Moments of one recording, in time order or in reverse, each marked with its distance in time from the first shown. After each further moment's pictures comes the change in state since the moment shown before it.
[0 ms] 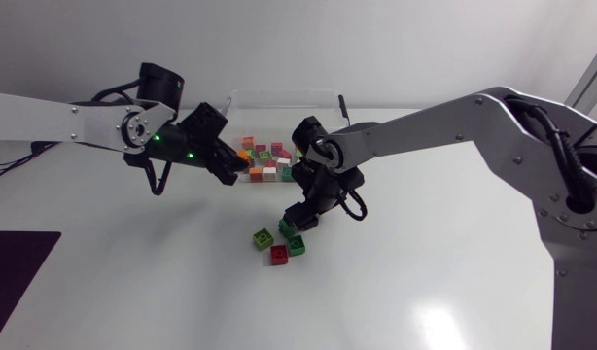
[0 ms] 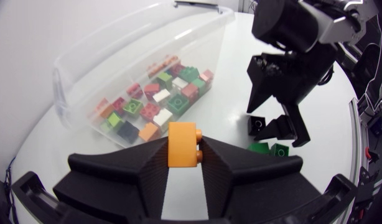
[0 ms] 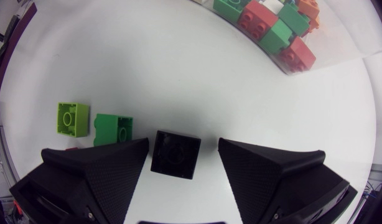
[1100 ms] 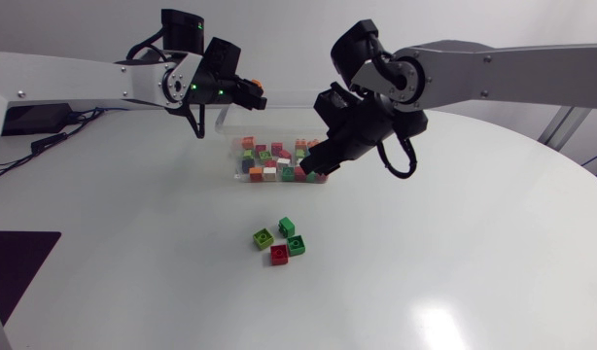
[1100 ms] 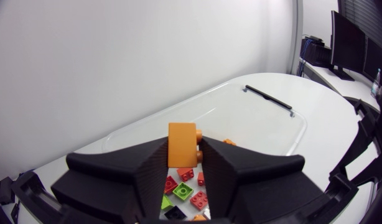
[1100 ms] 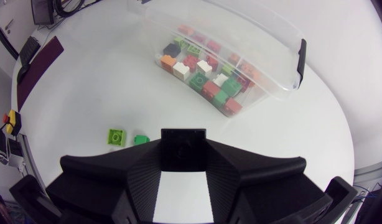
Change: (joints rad) left arm -0.035 0.254 0.439 0.190 -0.186 -0.287; right arm -0.045 -0.385 -0.045 -0.056 -0.024 -0.040
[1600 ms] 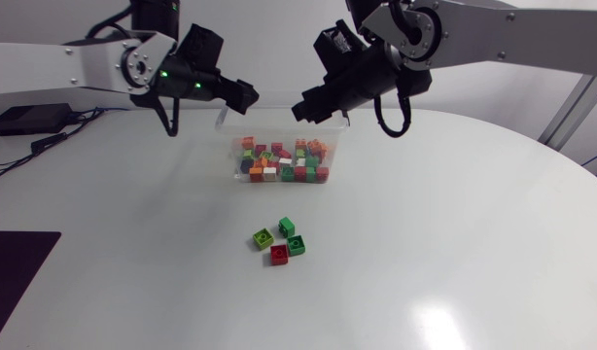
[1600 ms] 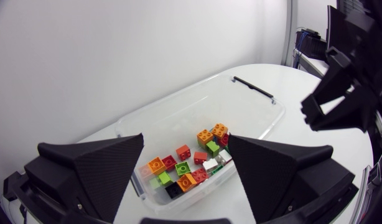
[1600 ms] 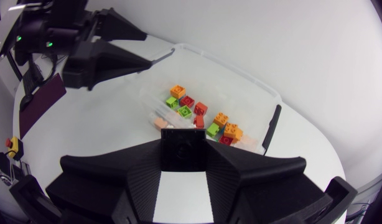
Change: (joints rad) left arm 0.018 -0.214 -0.128 -0.166 0.012 0.040; right arm -0.025 0.019 0.167 0.129 -0.030 -0.014
